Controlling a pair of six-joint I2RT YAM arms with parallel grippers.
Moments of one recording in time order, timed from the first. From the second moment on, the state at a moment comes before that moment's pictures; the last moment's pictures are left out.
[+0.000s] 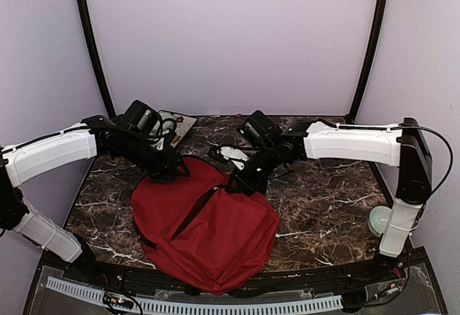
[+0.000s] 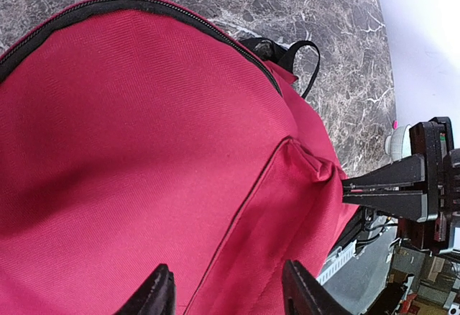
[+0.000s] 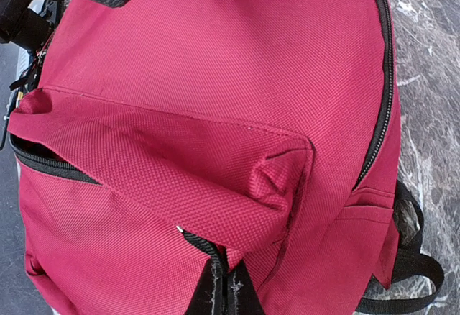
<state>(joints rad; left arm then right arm) -0.64 1.39 1.14 -0.74 0.33 -0.67 0.96 1.82 1.45 -0.60 -0.34 -0.12</state>
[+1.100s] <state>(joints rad) -0.64 1.43 1.08 -0.65 0.36 -0.68 0.96 1.88 1.64 -0.90 -0.29 -0.01</state>
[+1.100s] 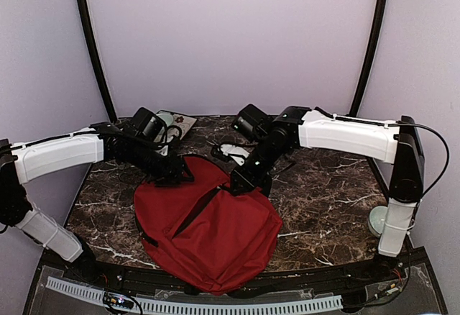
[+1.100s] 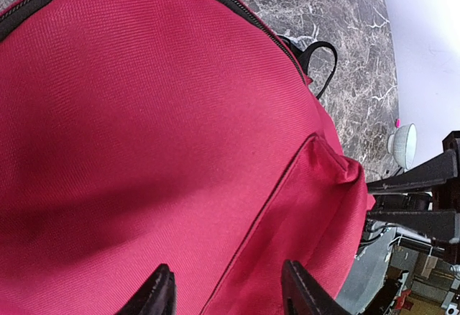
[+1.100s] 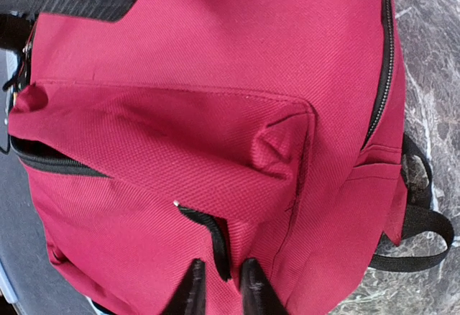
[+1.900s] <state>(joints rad) -0.64 1.43 1.08 -0.65 0.36 -0.67 1.01 1.69 1.43 -0.64 -0.27 -0.01</state>
